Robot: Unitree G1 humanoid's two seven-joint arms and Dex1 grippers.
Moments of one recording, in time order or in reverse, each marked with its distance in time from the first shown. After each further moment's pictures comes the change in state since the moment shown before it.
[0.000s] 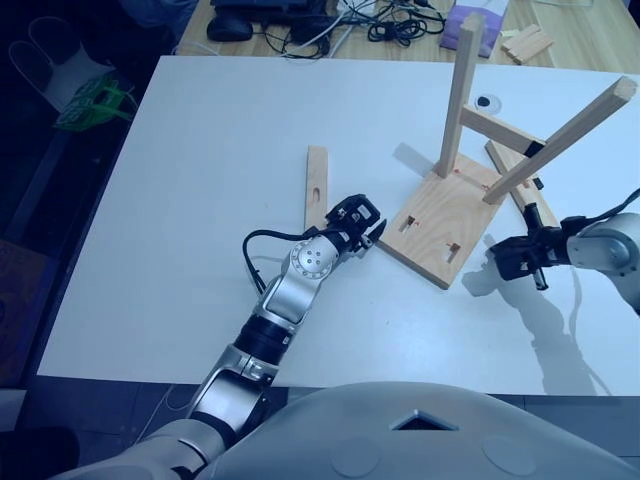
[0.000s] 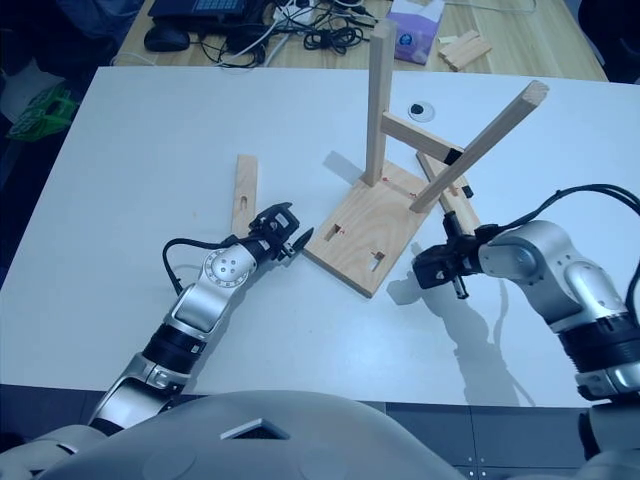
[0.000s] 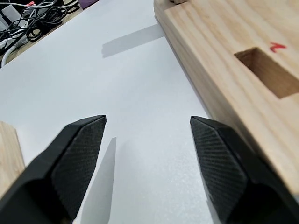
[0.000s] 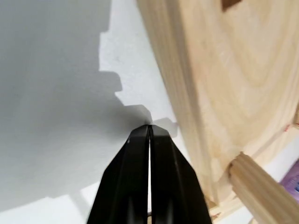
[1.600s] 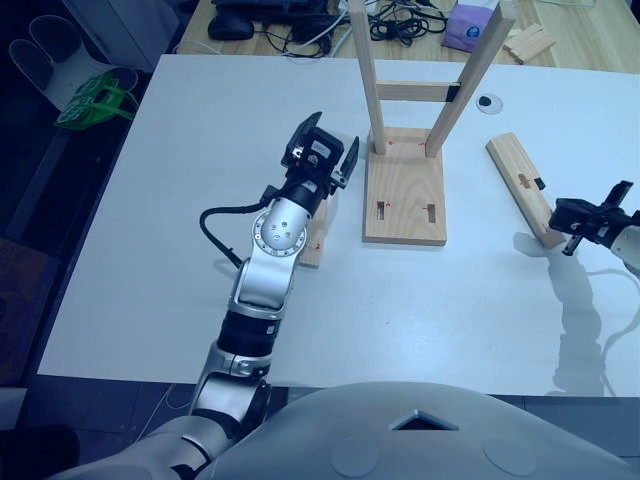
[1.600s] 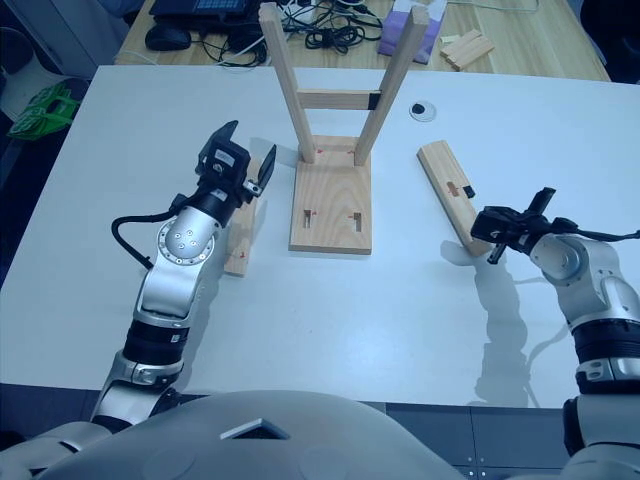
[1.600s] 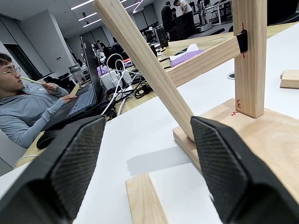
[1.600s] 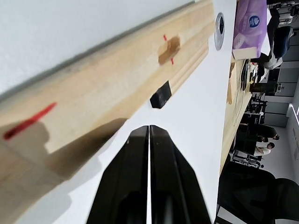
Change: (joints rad) left arm -0.026 -0.017 0.206 -0.256 -0.002 -0.018 0.170; right arm 0.047 0.024 -0.229 0.404 0.106 0.035 -0.453
